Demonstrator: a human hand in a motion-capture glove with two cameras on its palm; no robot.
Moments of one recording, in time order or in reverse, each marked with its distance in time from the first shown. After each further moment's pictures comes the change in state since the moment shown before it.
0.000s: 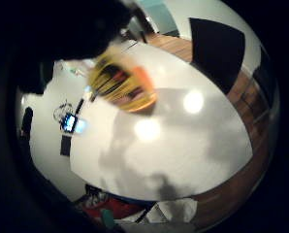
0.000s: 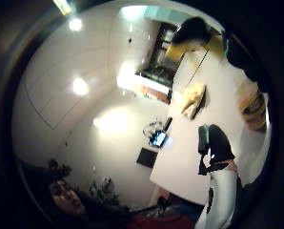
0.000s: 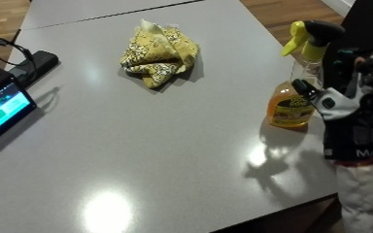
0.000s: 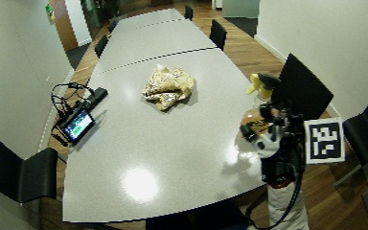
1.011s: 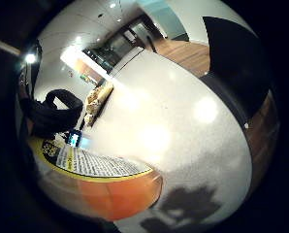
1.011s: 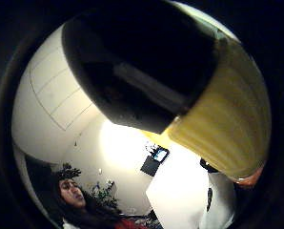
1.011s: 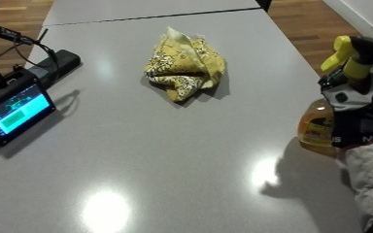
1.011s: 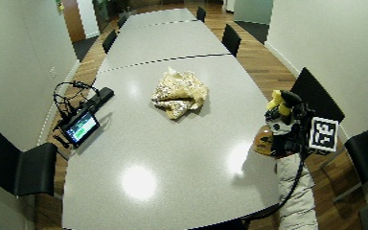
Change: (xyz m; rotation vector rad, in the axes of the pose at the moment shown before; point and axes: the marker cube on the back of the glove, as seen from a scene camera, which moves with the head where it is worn) arm 0.116 -0.050 -0.012 0.228 -0.221 0.088
